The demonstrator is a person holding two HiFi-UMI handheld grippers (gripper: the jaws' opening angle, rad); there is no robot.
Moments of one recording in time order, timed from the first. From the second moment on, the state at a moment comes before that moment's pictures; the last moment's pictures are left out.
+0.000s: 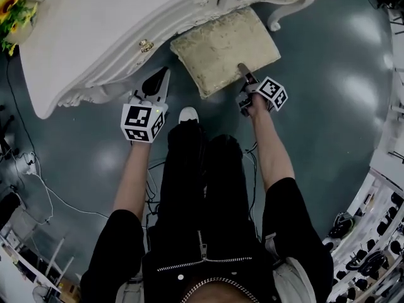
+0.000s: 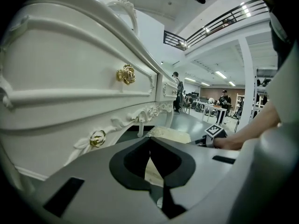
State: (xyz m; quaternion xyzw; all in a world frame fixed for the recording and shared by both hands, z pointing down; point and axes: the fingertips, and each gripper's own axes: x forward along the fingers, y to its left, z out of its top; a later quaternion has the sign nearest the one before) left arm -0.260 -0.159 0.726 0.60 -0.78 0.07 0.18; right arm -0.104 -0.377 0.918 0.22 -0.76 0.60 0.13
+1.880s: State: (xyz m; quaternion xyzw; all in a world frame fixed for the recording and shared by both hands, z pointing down) left arm -0.293 -0.132 0.828 0.58 -0.81 0.07 0.08; right arm -0.350 -0.394 0.913 0.07 -0.80 0.60 0.01
